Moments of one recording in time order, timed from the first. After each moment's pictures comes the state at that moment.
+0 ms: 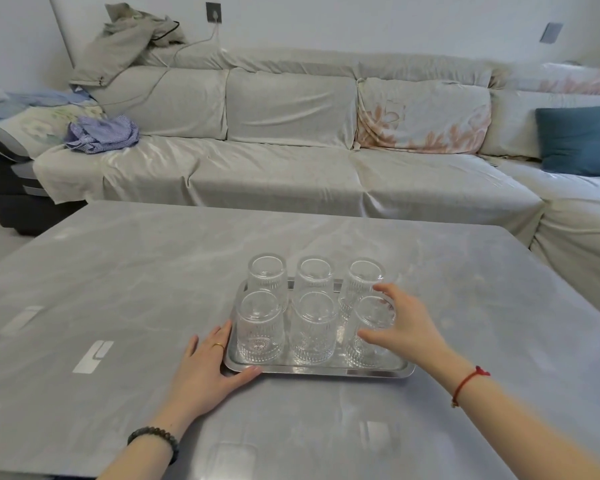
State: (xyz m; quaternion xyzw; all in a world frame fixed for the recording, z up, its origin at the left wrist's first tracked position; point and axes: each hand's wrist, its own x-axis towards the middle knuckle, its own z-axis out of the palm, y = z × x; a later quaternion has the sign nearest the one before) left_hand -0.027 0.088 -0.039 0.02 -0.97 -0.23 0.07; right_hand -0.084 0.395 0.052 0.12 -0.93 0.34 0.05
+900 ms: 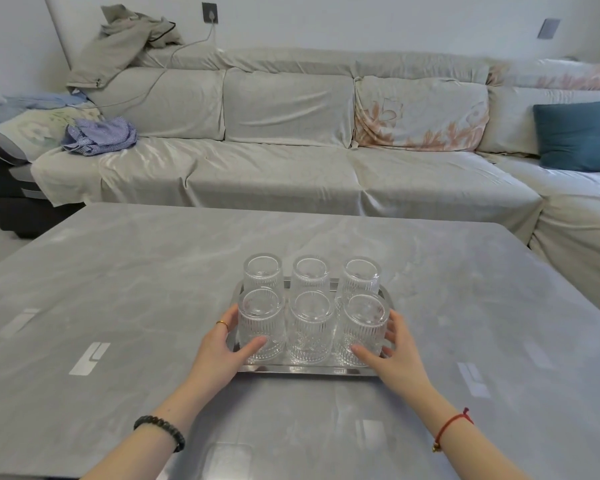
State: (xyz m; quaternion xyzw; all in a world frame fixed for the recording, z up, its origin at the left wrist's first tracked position) left_hand -0.041 0.117 -0.013 0.04 -0.84 -0.52 0.10; right_hand -0.063 0.395 -0.010 0.03 -0.81 0.59 0.01
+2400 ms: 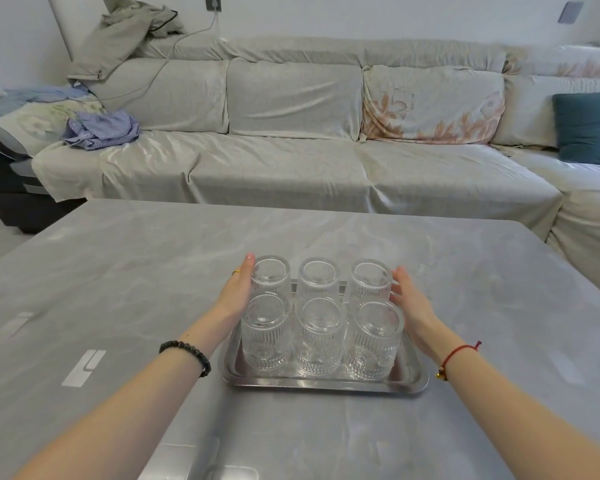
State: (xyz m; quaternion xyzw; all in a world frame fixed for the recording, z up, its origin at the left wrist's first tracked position) left_hand -0.123 0.128 0.045 0.14 -0.76 -0.63 0.02; right_hand -0.144 0.383 0.043 -0.08 -0.76 0.64 -0.05
